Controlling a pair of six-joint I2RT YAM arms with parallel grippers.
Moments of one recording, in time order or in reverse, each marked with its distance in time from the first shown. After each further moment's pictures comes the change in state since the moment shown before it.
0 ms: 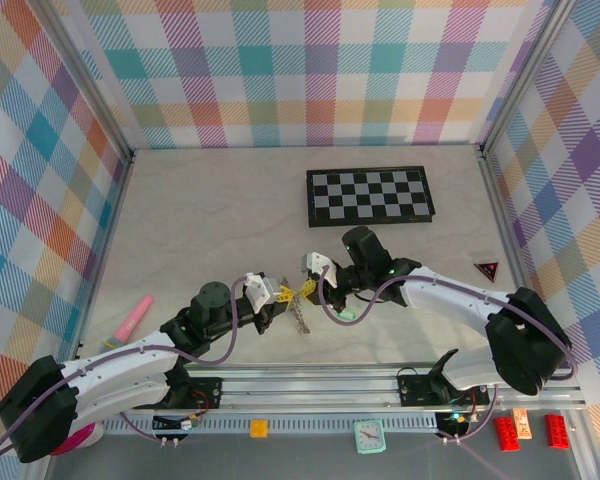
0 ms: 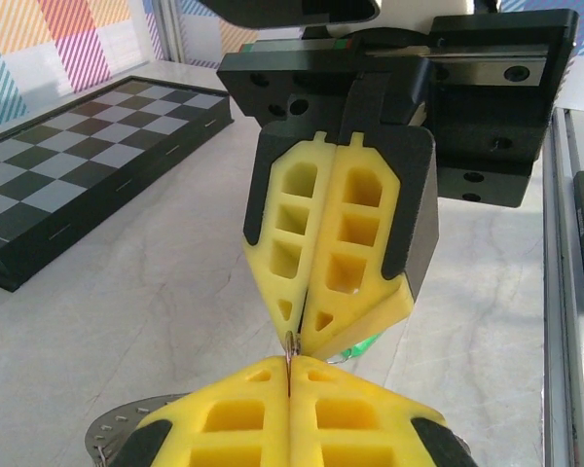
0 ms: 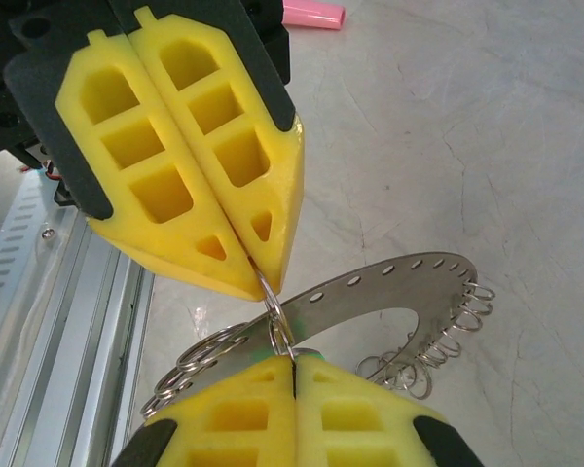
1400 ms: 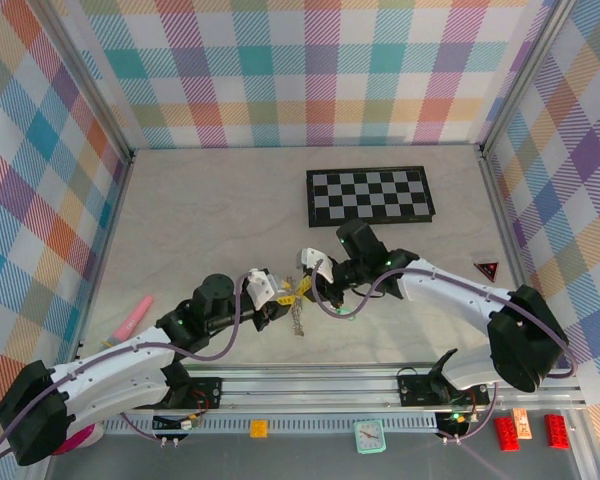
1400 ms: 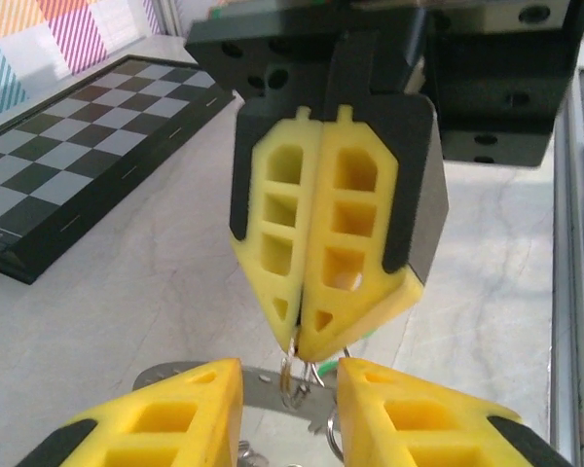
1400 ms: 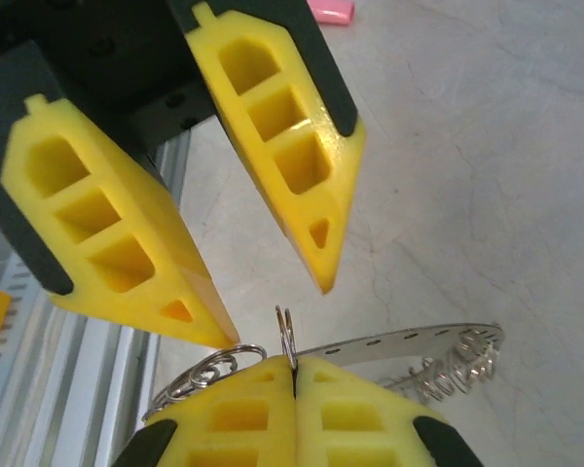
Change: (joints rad) left arm 0.000 -0.026 0.127 -0.256 -0.017 0.083; right arm 0.009 0.013 0.123 -0.175 0.026 -0.030
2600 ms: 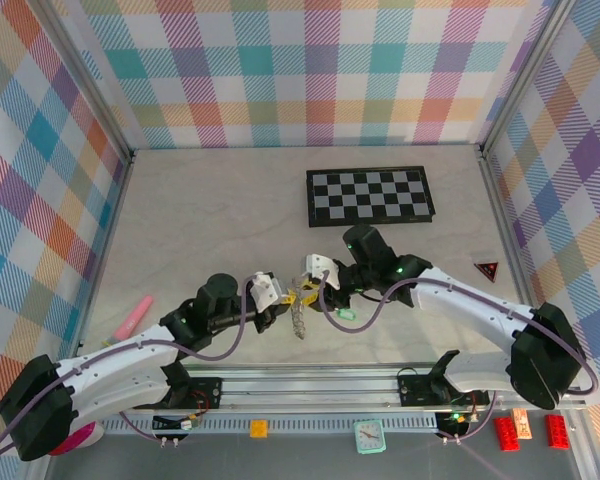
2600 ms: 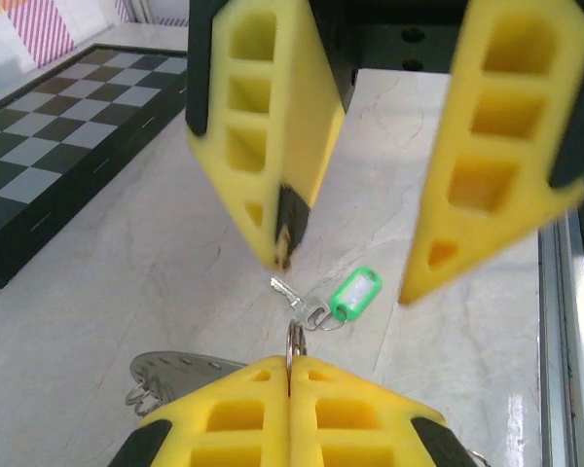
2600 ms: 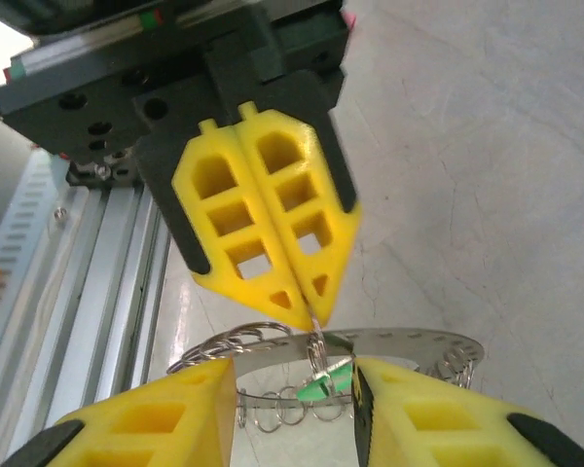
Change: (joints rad) left arm 0.000 0.039 -0.047 0.084 0.049 0.024; right arm 0.016 -0.121 -0.056 -0.009 0.040 -0.048
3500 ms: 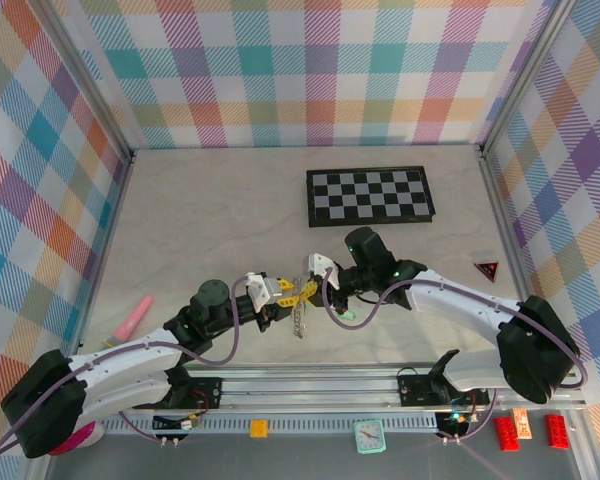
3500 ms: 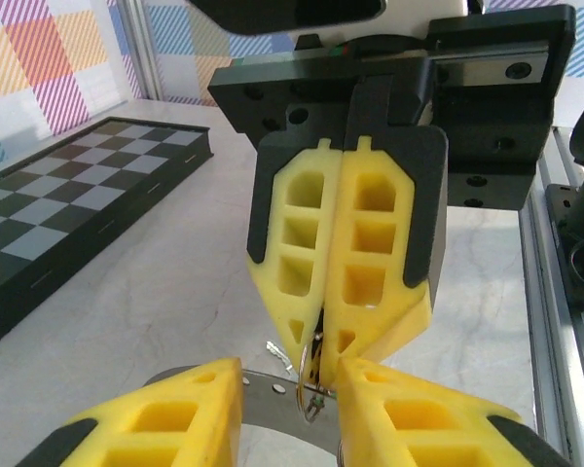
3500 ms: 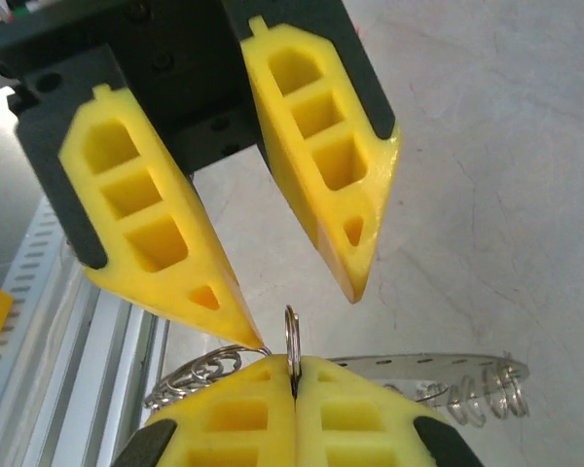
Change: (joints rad) left arm 0.026 0.032 -0.070 0.251 0.053 -0.063; right arm -0.018 0.044 -0.060 0.131 -0.057 0.070
